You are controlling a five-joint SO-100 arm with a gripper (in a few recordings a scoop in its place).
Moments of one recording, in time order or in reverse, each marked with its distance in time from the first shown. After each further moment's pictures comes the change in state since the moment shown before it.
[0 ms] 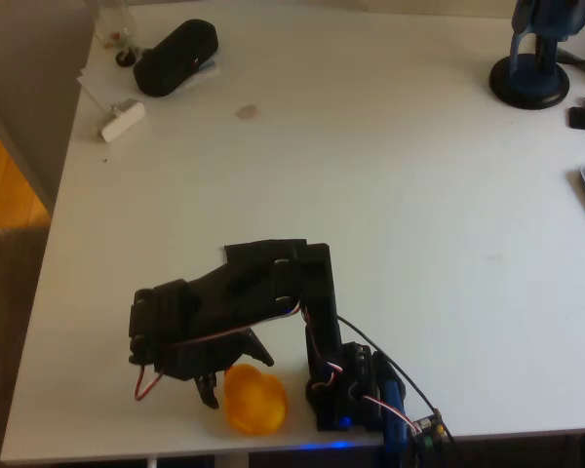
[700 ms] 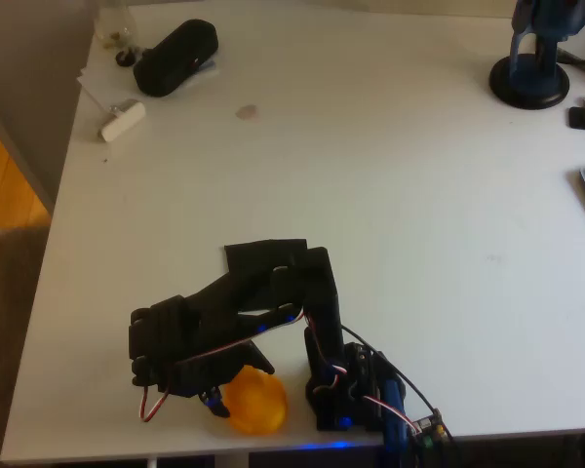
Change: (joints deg) arm -4.3 0.0 0.0 0.0 -0.1
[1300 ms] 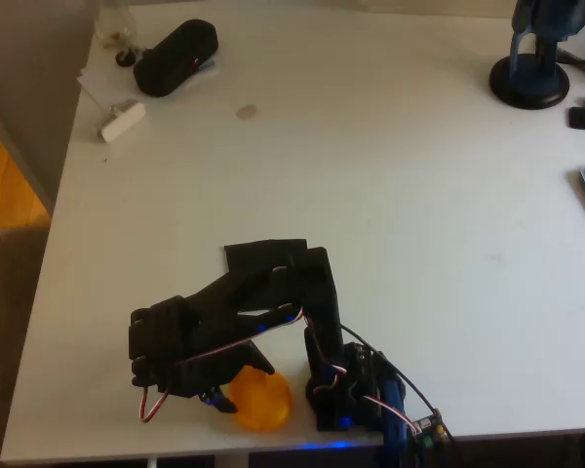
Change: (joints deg) arm 0.0 -0.3 0.0 0.0 0.0
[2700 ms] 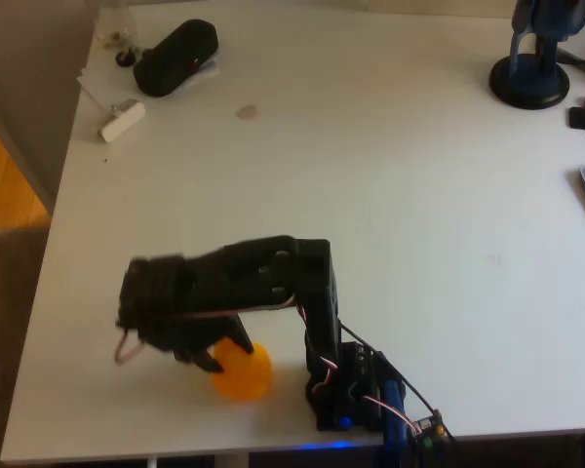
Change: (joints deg) arm 15.0 -0.1 -9.4 0.3 0.4
